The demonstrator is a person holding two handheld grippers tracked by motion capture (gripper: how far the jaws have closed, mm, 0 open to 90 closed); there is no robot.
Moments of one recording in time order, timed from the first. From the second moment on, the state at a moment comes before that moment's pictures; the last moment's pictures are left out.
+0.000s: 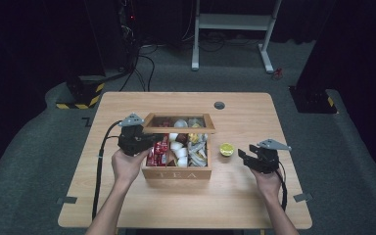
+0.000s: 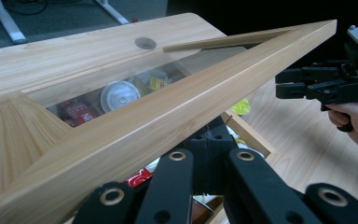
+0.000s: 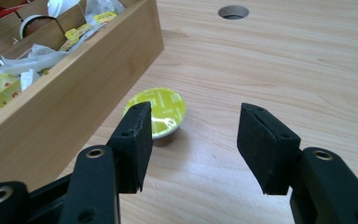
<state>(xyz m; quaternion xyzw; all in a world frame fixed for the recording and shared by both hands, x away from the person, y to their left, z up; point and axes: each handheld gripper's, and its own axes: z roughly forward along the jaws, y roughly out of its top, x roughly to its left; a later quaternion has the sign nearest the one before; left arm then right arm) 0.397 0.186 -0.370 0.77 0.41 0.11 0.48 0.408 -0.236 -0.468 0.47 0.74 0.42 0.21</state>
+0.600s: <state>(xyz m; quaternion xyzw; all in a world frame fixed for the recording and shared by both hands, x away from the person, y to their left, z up) 0.394 0.185 -0.374 0.77 0.40 0.11 0.48 0.387 -0.267 -0.479 0.49 0.73 0.43 0.20</state>
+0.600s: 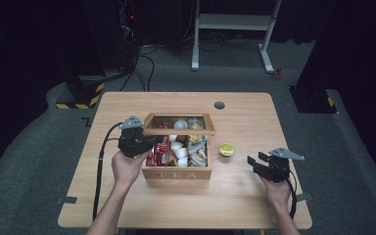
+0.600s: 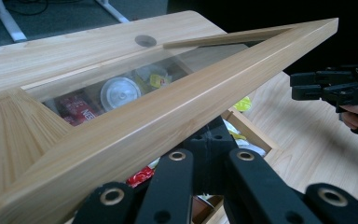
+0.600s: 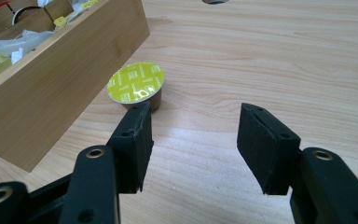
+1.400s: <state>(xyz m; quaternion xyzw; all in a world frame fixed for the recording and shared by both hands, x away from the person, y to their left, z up) 0.386 0.186 -0.385 0.77 0.41 0.11 0.48 0.368 -0.284 -0.502 0.51 0.73 0.42 0.19</state>
